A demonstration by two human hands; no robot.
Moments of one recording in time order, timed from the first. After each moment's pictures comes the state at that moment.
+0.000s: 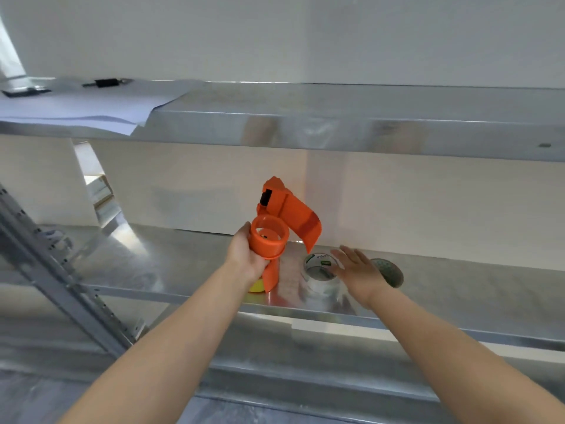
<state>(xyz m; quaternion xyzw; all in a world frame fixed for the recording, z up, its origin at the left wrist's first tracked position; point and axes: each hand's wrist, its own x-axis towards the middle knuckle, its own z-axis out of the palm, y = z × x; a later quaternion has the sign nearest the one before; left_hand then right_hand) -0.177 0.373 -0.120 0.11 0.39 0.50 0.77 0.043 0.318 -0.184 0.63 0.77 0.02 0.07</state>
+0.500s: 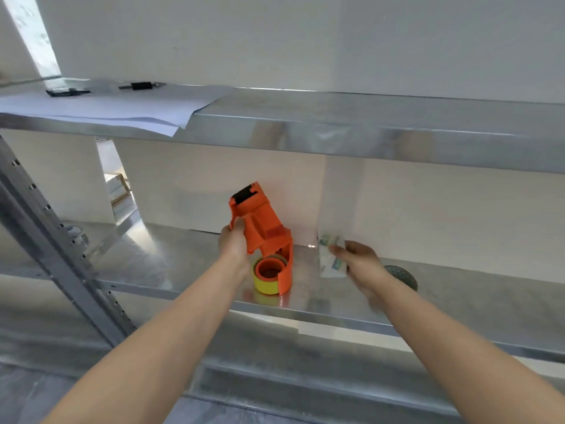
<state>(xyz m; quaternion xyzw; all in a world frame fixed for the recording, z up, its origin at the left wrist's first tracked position) -0.221 0.393 -0.118 0.28 0.54 0.55 0.57 -0.010 0.330 -0.144 0.62 0.41 -0.45 -0.50</state>
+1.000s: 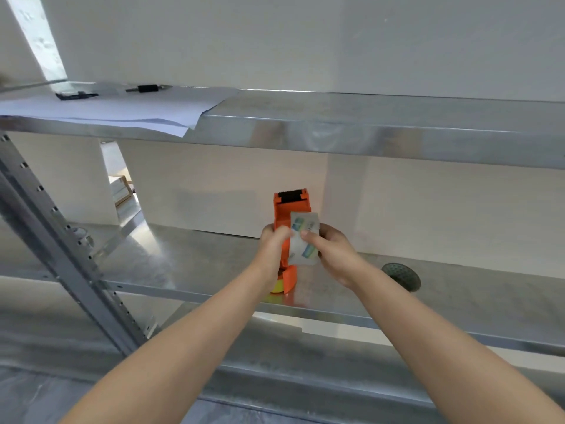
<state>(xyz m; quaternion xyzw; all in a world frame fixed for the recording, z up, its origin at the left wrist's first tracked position) -0.193 0.341 -0.103 0.43 0.45 0.45 0.64 -0.067 0.329 -0.106 0.53 0.48 -0.51 -0.49</state>
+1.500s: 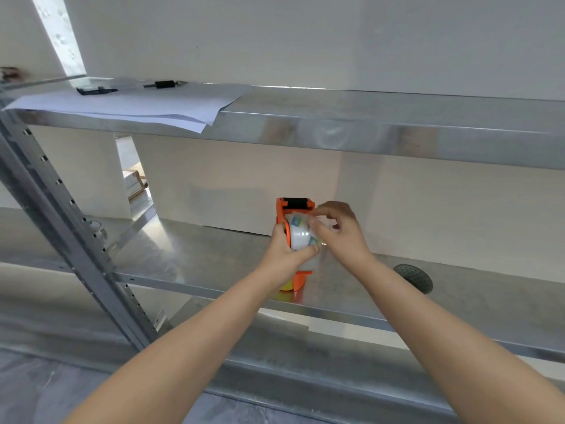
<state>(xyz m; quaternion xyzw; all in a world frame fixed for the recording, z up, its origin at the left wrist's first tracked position) -0.205 0.324 -0.097 0.58 0.45 0.42 0.54 -0.077 0.335 -0.088 0.57 0.60 -0.22 -0.52</state>
